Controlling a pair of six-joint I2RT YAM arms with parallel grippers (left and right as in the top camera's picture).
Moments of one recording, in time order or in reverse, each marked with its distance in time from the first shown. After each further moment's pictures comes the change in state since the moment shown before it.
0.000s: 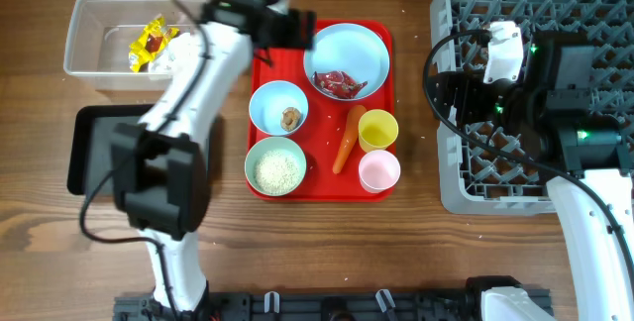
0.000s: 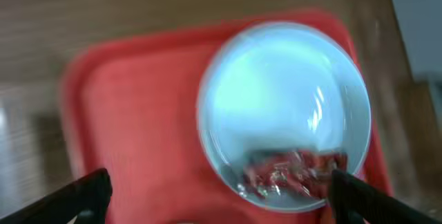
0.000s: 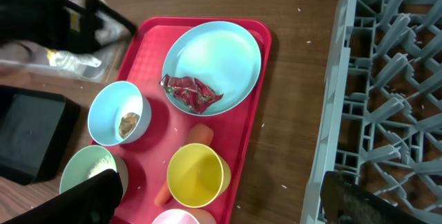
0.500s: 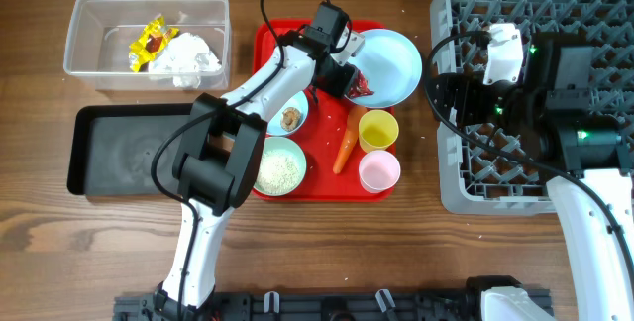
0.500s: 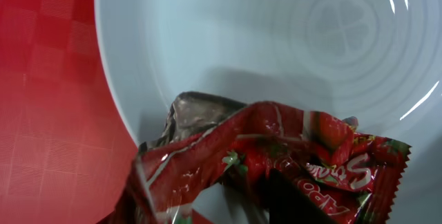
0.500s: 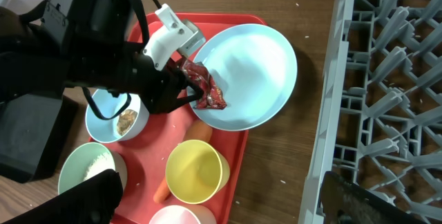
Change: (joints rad) left arm -0.150 0.246 0.000 0.073 0.063 0.192; right arm 0.000 0.000 0.000 -0.013 0.007 0.000
